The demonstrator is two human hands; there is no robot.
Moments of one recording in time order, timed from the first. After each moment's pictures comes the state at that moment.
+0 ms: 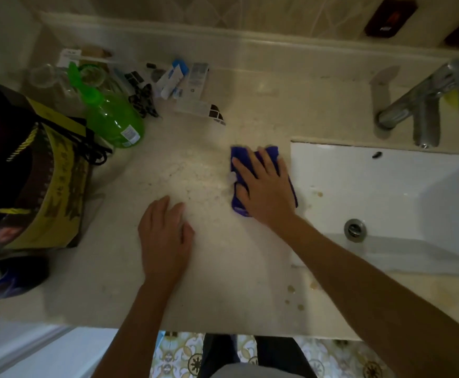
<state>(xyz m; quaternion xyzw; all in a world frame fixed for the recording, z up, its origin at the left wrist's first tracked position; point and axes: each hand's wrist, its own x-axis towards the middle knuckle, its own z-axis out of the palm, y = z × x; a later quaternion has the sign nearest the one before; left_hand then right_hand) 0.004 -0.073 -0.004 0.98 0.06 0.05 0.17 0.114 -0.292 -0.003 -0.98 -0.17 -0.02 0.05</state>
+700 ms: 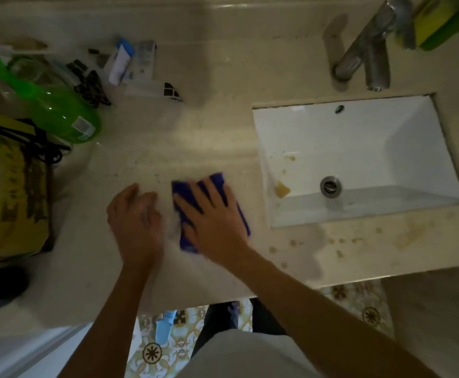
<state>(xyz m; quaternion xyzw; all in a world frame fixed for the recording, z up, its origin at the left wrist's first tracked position) 0.005 -0.066 -0.001 0.96 0.07 0.08 0.26 -0.006 -0.236 -0.005 -0.98 -0.15 0.04 0.10</state>
